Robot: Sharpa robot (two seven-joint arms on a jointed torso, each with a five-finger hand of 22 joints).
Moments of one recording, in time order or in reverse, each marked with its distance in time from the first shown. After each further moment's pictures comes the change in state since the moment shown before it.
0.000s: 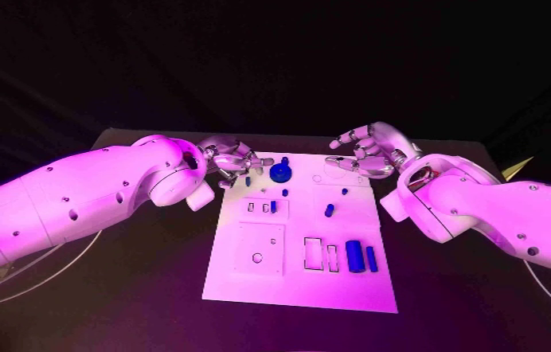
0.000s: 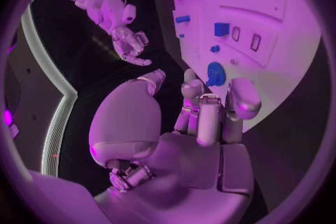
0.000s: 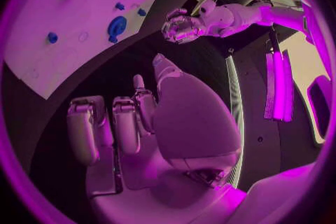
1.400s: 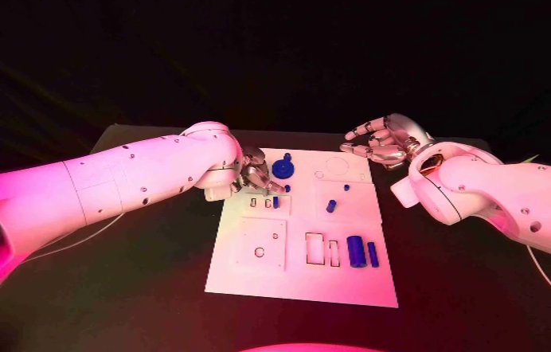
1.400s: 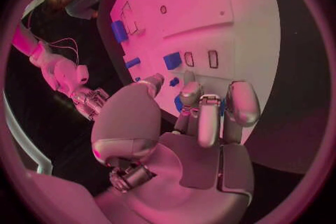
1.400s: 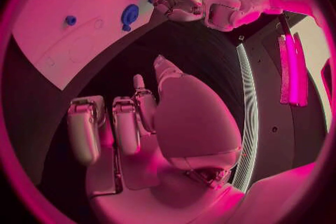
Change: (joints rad) left arm 0.061 0.231 -0.096 -0.169 -0.306 0.263 -0.279; left_hand -0.048 0.055 -0.052 0.003 -0.004 -0.018 -0.004 0.018 0.053 0.006 0.000 0.049 0.057 0.000 0.000 0.009 0.000 0.000 0.010 0.001 0.040 0.062; right arm 0.010 0.014 0.000 -0.095 0.123 0.041 0.004; right_hand -0.023 0.012 0.000 0.000 0.000 0.000 0.000 0.004 0.002 0.000 0.000 0.000 0.000 0.000 0.000 0.000 0.000 0.000 0.000 0.000 0.000 0.000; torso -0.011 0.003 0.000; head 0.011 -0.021
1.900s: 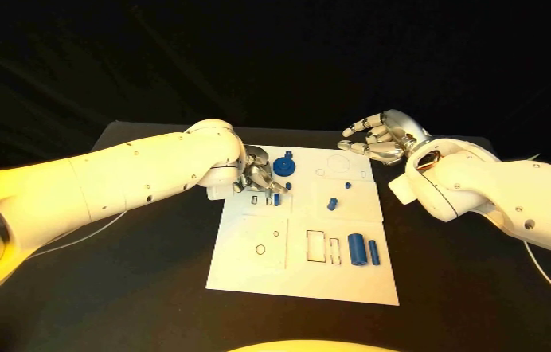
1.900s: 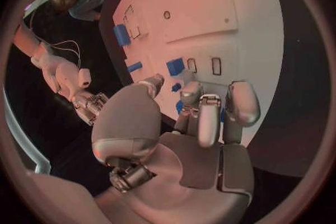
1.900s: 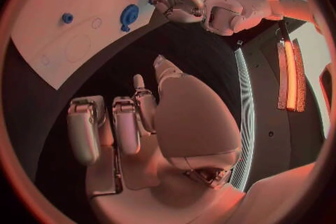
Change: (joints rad) left arm 0.000 0.014 -0.004 -0.005 0.016 0.029 -0.002; left_hand 0.000 0.000 -0.003 -0.003 0.000 0.000 0.000 0.000 0.002 -0.004 0.004 0.000 0.000 0.000 0.000 0.000 0.000 0.000 0.000 0.000 0.000 0.001; right arm 0.000 0.015 0.000 -0.011 -0.047 0.000 0.000; right_hand 0.000 0.000 0.000 0.000 0.000 0.000 0.000 0.000 0.000 0.000 0.000 0.000 0.000 0.000 0.000 0.000 0.000 0.000 0.000 0.000 0.000 0.000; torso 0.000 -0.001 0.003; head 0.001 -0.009
